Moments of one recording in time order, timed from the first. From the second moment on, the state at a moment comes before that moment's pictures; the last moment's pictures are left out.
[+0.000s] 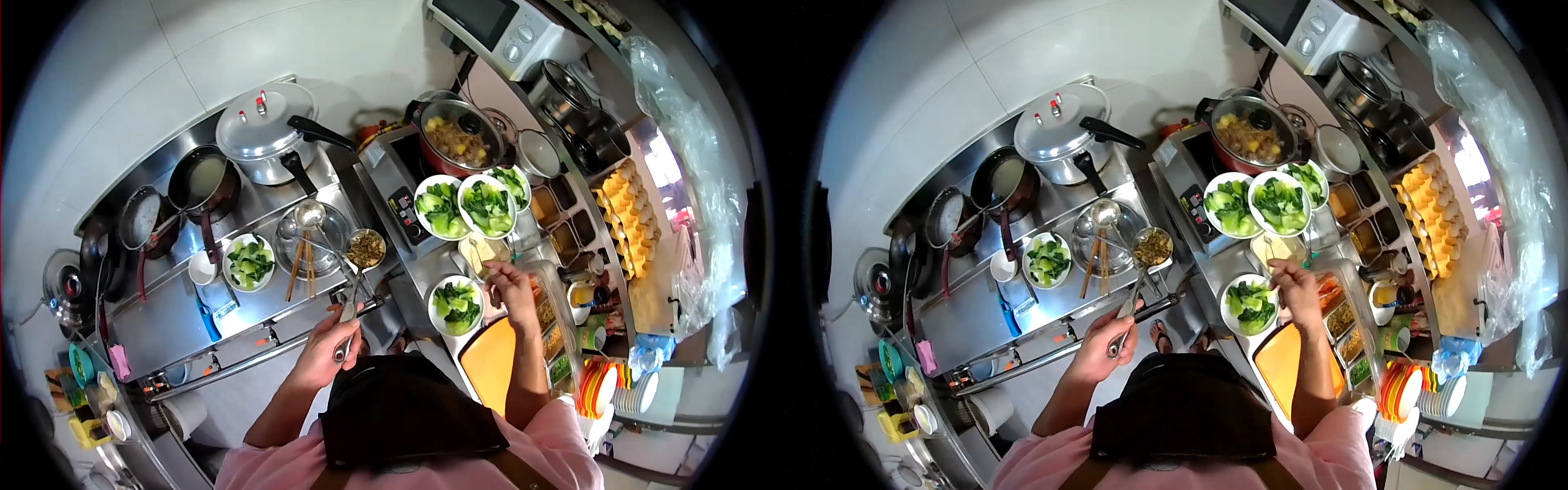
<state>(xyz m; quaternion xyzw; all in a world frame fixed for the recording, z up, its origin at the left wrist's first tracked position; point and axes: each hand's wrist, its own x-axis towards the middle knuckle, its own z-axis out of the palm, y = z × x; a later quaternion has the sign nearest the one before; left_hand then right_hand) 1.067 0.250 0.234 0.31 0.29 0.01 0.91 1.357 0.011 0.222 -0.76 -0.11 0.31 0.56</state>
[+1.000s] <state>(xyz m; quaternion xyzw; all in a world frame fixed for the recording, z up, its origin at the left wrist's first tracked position) 1.017 0.109 0.233 0.35 0.39 0.07 0.85 1.158 0.017 0.158 -0.49 -0.21 0.64 0.56</state>
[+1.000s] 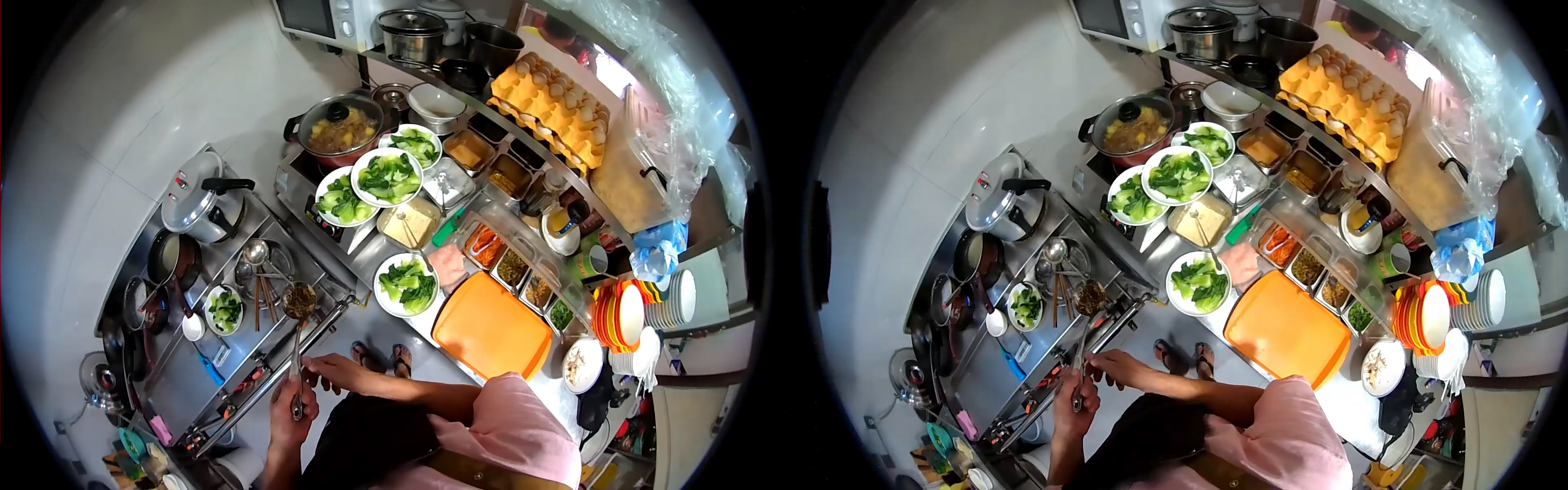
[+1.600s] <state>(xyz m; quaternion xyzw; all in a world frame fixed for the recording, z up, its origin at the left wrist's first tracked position) 0.856 0.181 0.210 0.46 0.32 0.11 0.82 1.003 0.114 0.193 -0.44 -0.17 0.72 0.50</state>
